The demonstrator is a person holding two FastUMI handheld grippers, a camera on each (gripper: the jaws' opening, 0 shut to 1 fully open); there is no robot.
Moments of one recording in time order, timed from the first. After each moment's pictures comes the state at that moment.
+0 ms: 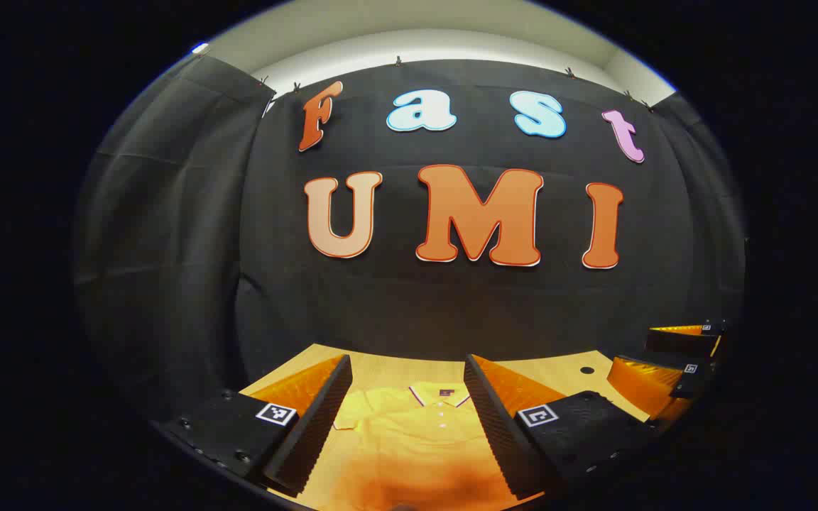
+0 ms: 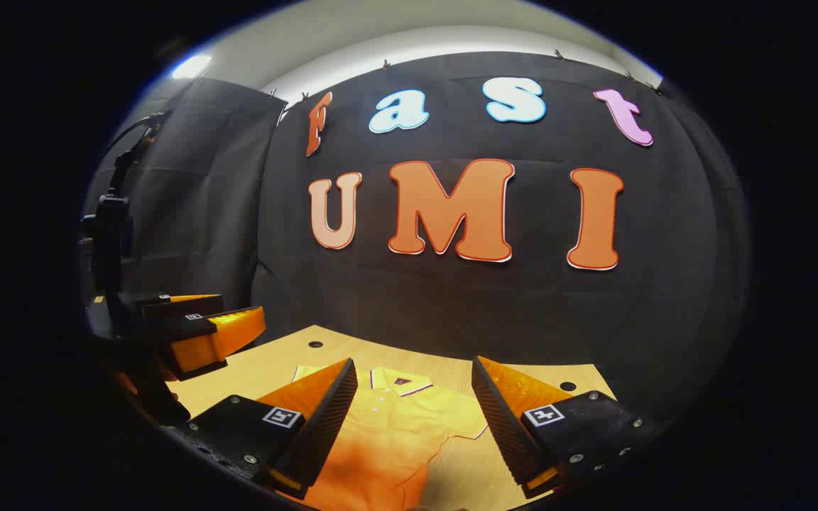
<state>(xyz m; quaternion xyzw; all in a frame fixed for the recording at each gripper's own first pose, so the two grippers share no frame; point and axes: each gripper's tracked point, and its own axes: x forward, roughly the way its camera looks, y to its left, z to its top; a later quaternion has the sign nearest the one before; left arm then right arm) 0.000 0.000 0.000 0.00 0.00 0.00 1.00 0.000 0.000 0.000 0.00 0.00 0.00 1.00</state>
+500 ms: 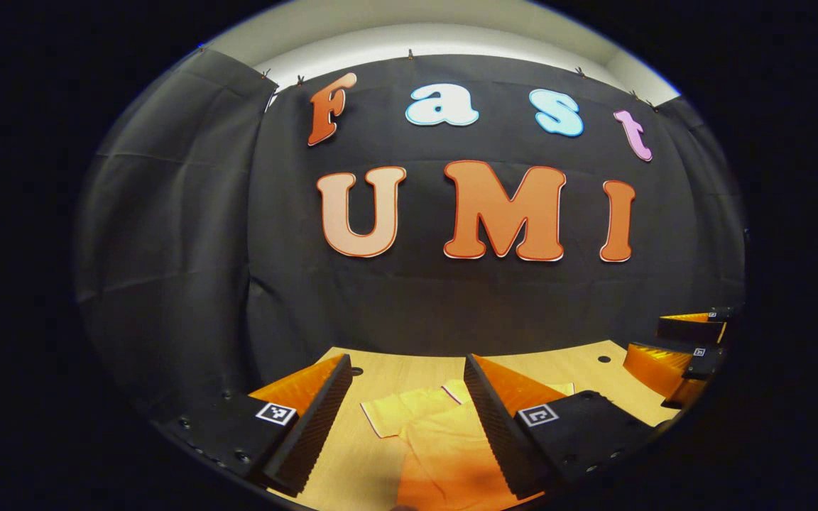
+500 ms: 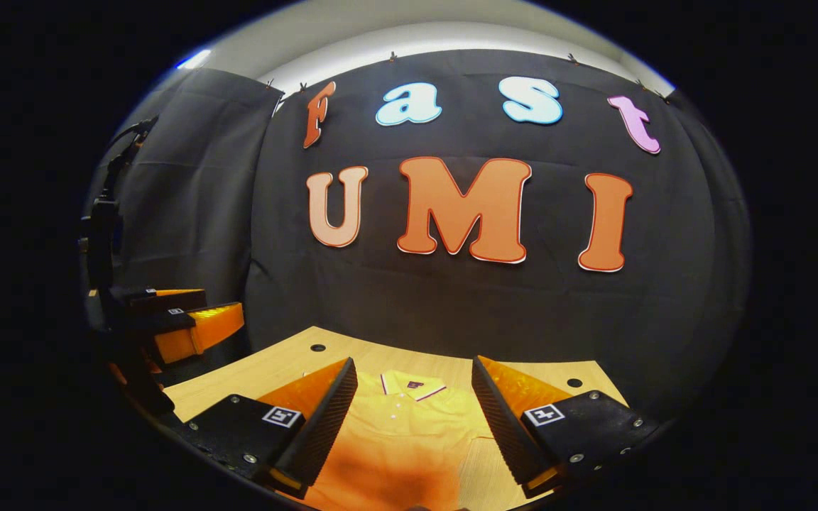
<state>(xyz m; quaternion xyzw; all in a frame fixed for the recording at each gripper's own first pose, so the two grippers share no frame) 0.016 0.094 0.025 0.00 -0.01 -0.01 1.00 0.020 0.057 0.024 0.00 0.00 -0.03 1.00</state>
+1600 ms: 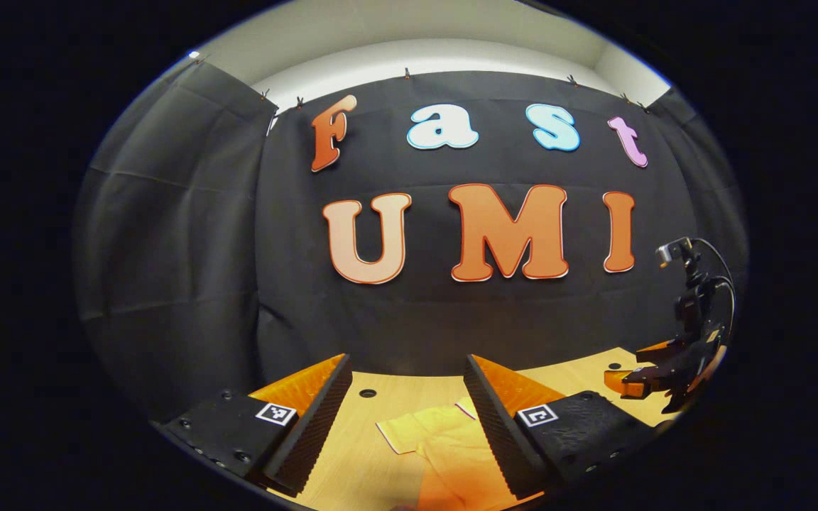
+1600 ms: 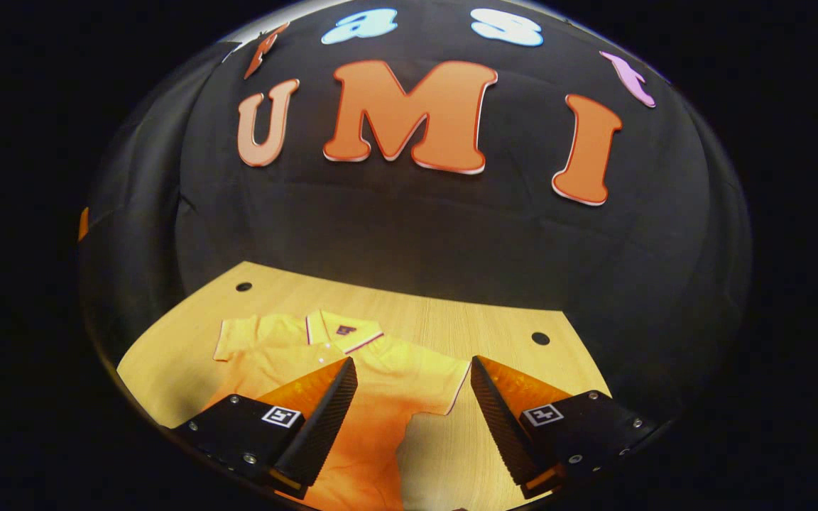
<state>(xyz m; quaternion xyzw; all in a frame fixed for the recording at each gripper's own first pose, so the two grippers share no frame) 0.002 0.113 0.050 0.03 -0.06 0.03 1.00 0.117 -0.054 -0.103 0.00 0.20 -0.11 0.97</state>
